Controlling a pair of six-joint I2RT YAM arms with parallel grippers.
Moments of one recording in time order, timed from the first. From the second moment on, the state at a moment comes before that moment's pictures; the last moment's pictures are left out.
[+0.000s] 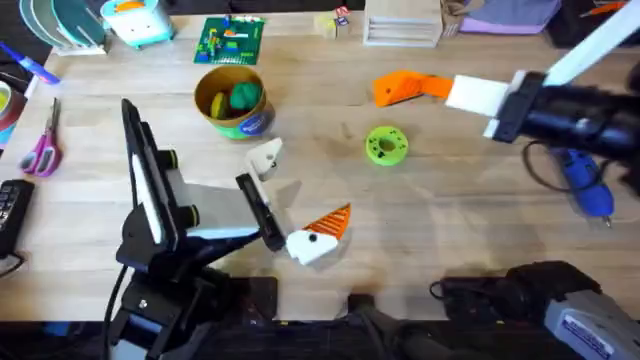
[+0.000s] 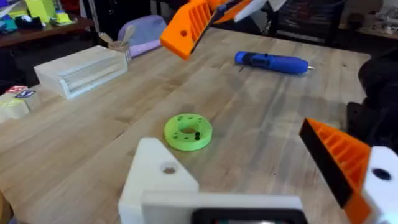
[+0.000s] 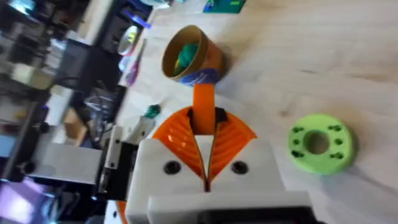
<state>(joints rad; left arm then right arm) -0.31 0.01 0.01 -0.06 0.77 0.02 0.12 0.80 0.68 -0.31 -0.71 0.37</state>
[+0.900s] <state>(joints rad) -0.30 0.01 0.01 -0.06 0.73 0.02 0.49 1.33 0.38 0.78 -0.87 1.36</state>
